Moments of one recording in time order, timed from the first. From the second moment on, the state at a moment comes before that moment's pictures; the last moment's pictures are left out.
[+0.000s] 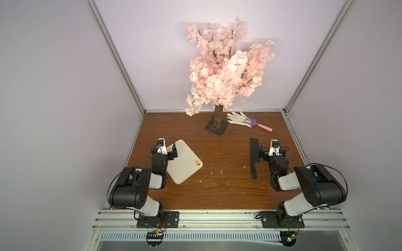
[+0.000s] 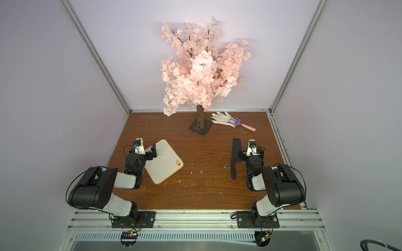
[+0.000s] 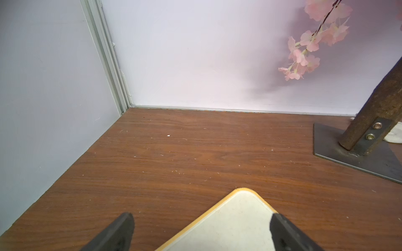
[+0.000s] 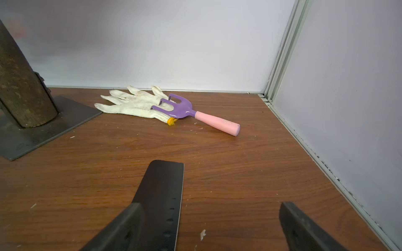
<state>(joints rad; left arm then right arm) -0.02 1.52 0.22 1.15 -0.10 -0.02 0.09 1.56 0.19 1.22 0.25 -0.04</state>
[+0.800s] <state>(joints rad) -0.02 1.52 0.22 1.15 -0.11 -0.02 0.07 1.56 0.19 1.22 0.24 -0.04</state>
